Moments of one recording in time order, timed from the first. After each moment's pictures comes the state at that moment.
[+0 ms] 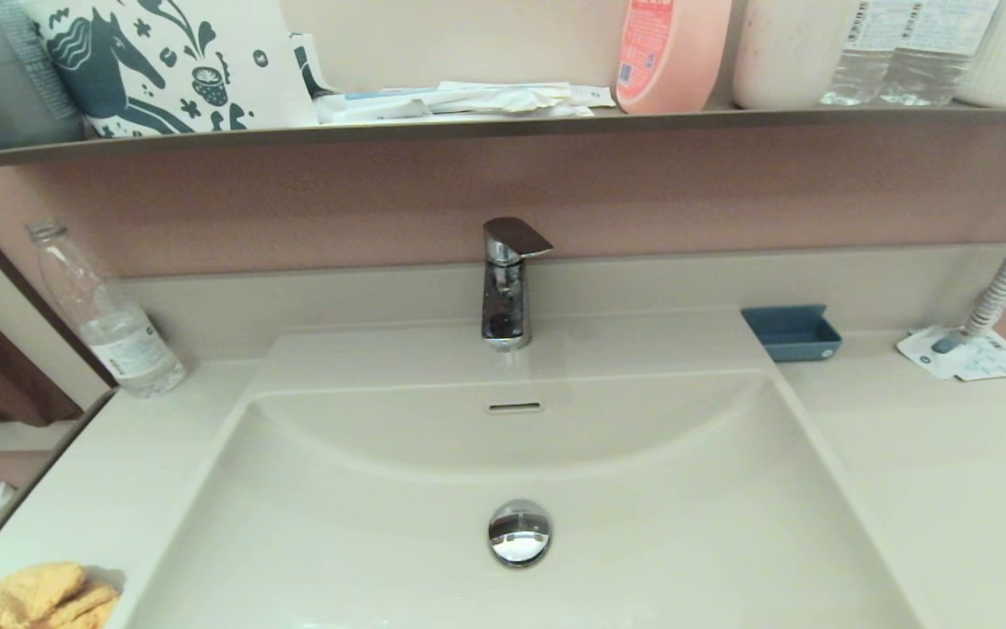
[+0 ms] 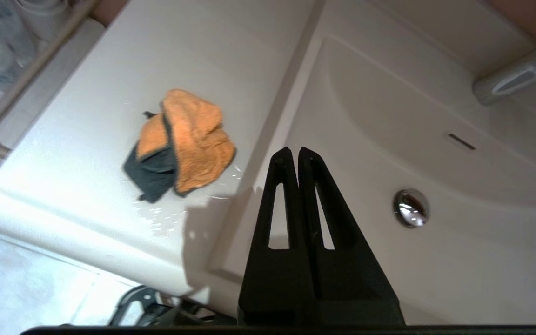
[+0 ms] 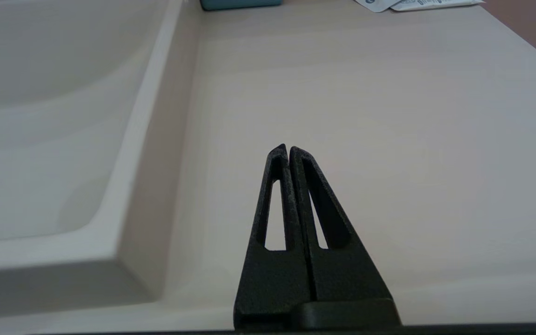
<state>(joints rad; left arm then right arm) -0.05 0.50 -1.04 0.91 0.23 -0.50 0.00 0.00 0.00 -0.02 -0.02 0.04</state>
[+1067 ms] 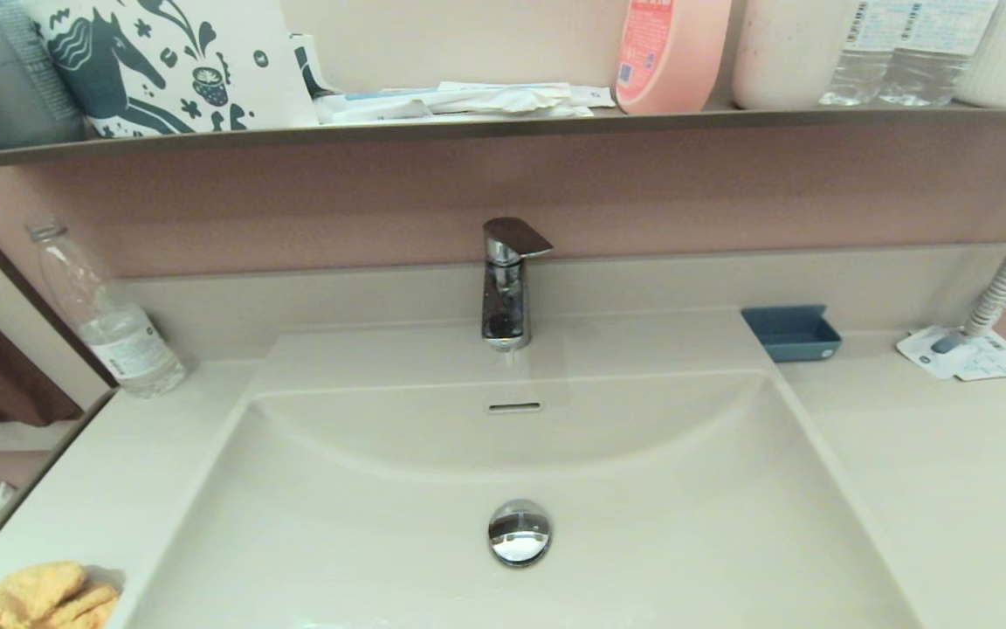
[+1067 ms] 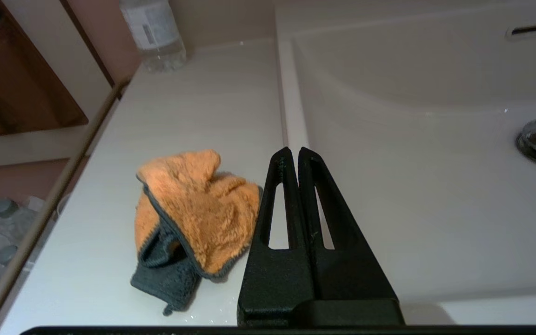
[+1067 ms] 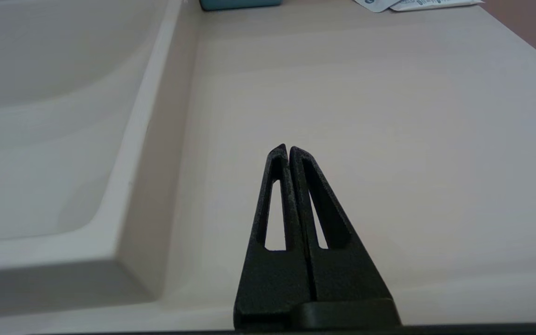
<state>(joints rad) -0.01 0.00 -0.09 0.08 0.06 0.14 0.00 0.00 0.00 -0.02 -0.02 0.04</state>
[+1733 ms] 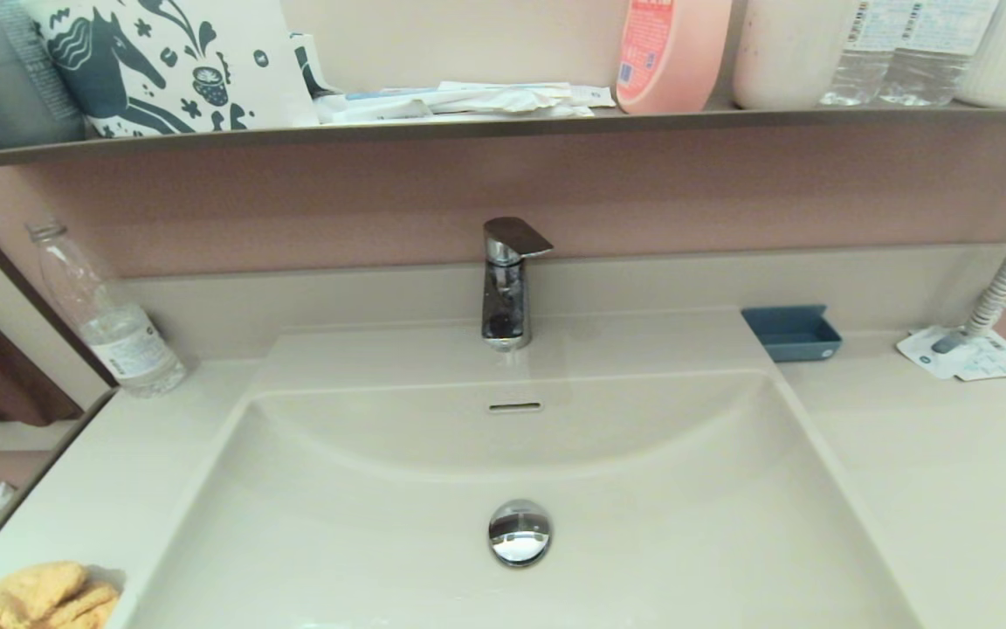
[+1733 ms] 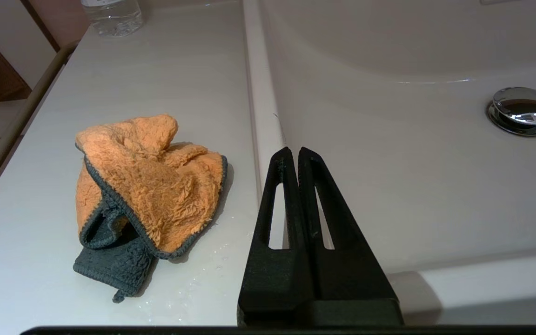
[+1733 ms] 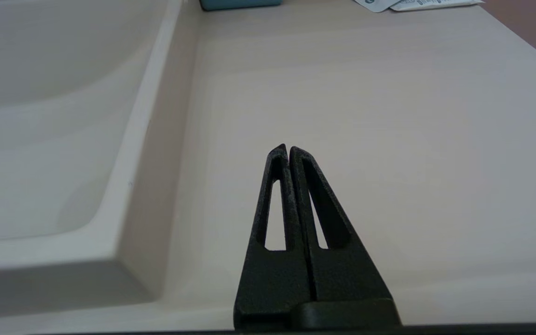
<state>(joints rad) -0.01 0.00 -0.03 0.08 -0.01 0.09 0.00 0.00 0.00 -0.02 -0.02 0.04</state>
